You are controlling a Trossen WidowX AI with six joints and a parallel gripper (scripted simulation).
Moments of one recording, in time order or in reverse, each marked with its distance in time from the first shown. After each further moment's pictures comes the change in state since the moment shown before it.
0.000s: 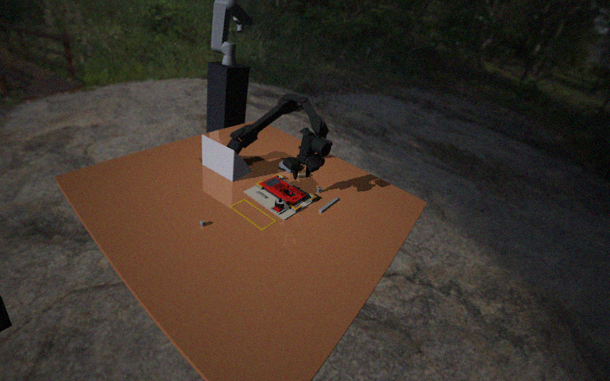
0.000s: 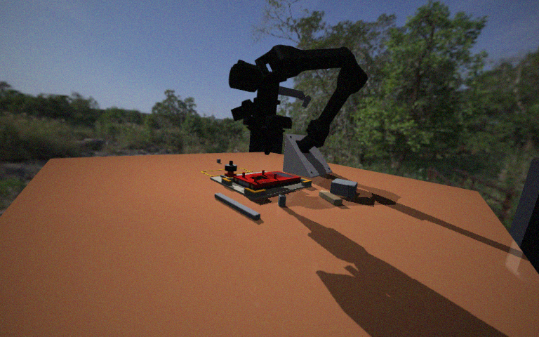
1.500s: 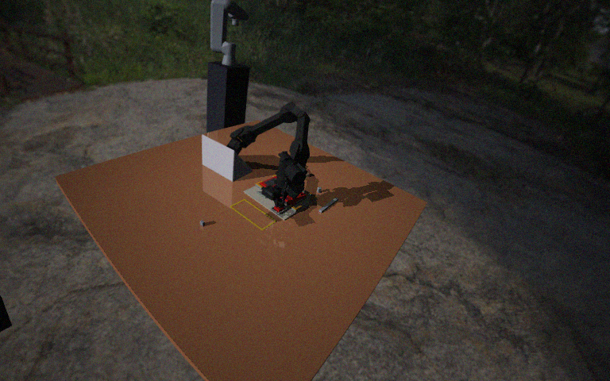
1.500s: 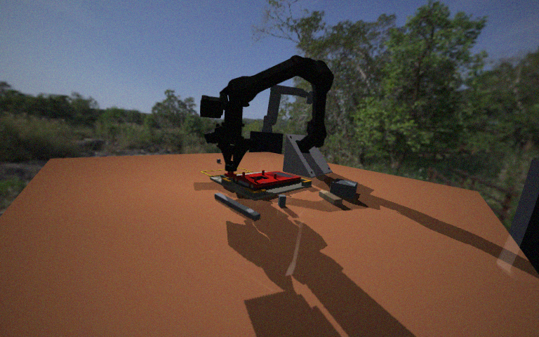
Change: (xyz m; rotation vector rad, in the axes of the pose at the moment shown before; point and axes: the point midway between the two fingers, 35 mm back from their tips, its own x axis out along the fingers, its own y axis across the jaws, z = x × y) arm 0.069 -0.128 0.046 -0.316 0.025 0.014
